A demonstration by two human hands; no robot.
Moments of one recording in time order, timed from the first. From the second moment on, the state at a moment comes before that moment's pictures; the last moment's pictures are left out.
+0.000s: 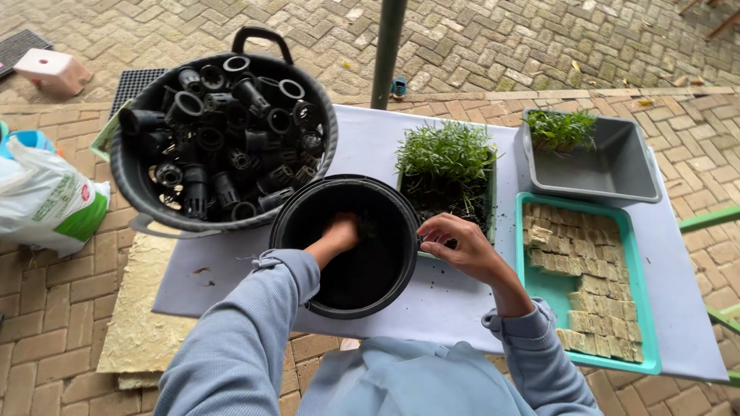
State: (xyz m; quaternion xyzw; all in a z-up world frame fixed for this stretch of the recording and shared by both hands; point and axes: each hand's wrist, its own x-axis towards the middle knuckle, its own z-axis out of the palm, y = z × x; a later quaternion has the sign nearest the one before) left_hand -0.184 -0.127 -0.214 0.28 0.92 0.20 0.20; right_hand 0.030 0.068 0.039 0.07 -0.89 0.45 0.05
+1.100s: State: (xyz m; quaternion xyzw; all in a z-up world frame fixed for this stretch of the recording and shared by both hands) left_hand -0.163 -0.141 -0.073 0.40 0.83 0.32 0.25; right_hand 0.060 0.109 0.019 -0.03 -0.86 0.51 -0.03
